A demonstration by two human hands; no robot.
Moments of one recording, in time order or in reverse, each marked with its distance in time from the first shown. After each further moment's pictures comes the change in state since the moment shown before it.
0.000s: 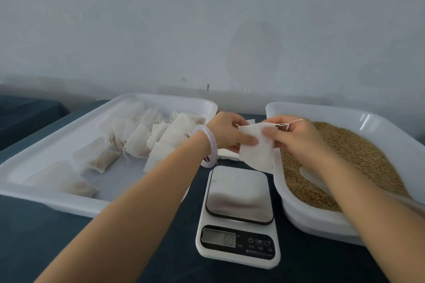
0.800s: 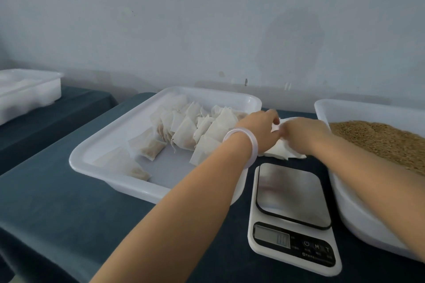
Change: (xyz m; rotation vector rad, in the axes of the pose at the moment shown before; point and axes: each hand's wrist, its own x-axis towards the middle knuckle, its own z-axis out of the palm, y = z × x) left_hand -0.007 -0.021 -0.025 0.709 0.139 0.077; right_hand 0.059 0.001 0.073 -1.638 -0.318 0.030
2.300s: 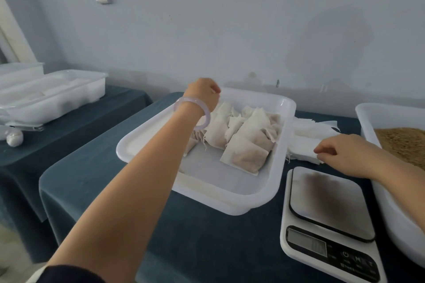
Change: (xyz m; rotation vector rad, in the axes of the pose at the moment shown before) left_hand -0.033 -0.110 -0.115 -0.060 0.367 -0.415; right_hand -0.024 0.007 0.019 0.425 -0.016 -0.073
